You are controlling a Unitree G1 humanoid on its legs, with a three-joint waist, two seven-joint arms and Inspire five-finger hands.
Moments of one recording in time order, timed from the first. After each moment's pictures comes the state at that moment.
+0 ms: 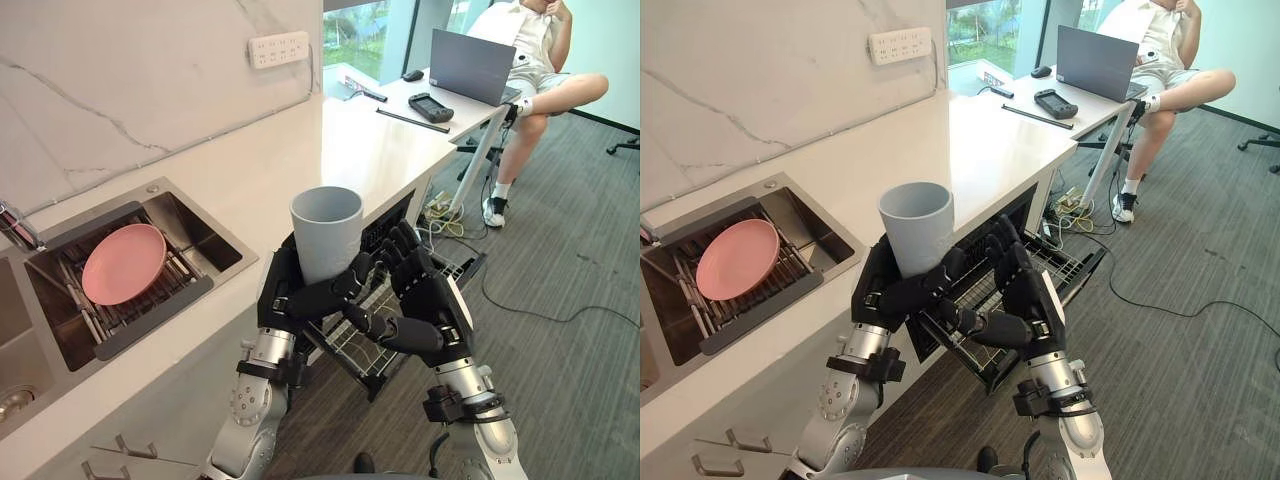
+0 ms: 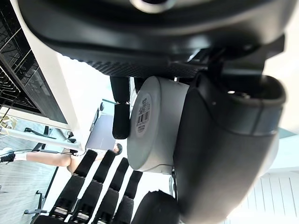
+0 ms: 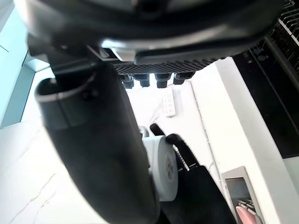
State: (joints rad) left arm 0.14 0.12 -0.40 -0.19 -0.31 -0.35 0.07; right arm 0.36 -0.13 0.16 -0.28 0.39 -0.33 0.27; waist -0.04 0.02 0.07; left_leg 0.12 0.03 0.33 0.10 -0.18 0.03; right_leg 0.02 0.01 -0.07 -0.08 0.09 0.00
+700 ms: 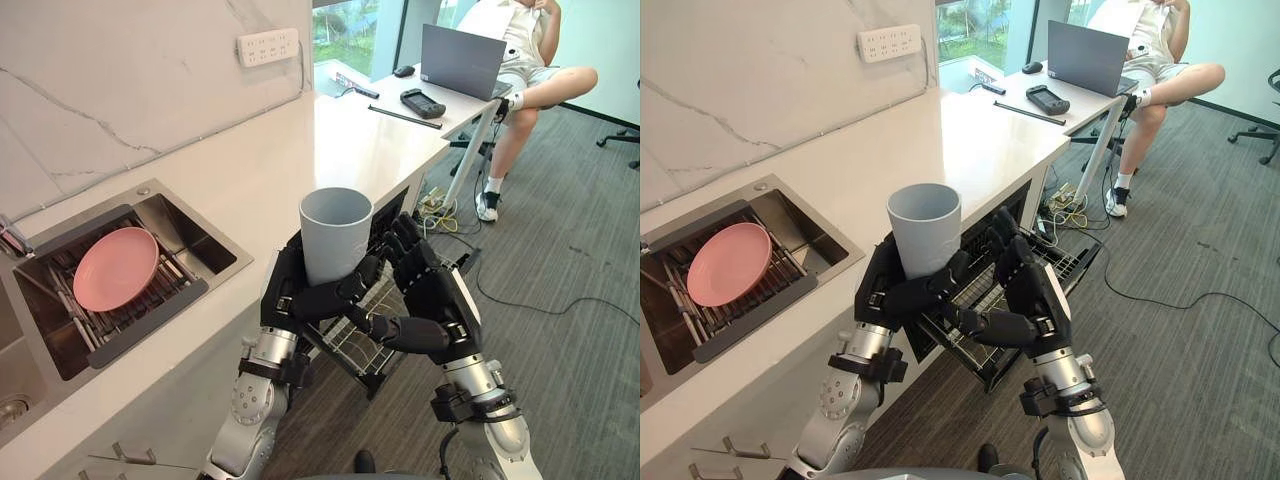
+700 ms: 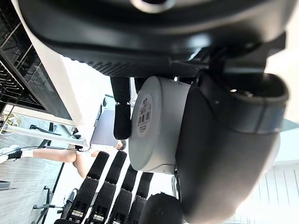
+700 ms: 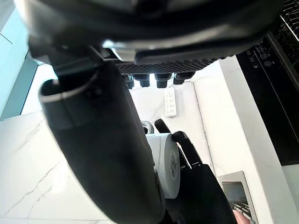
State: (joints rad) left arm 0.15 0.13 -0.40 -0.18 -0.30 -0.36 0.07; right arm 0.36 -0.18 0.16 -0.33 0.39 -0.29 0.26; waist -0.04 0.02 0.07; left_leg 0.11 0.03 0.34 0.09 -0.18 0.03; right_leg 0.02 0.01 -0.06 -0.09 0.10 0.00
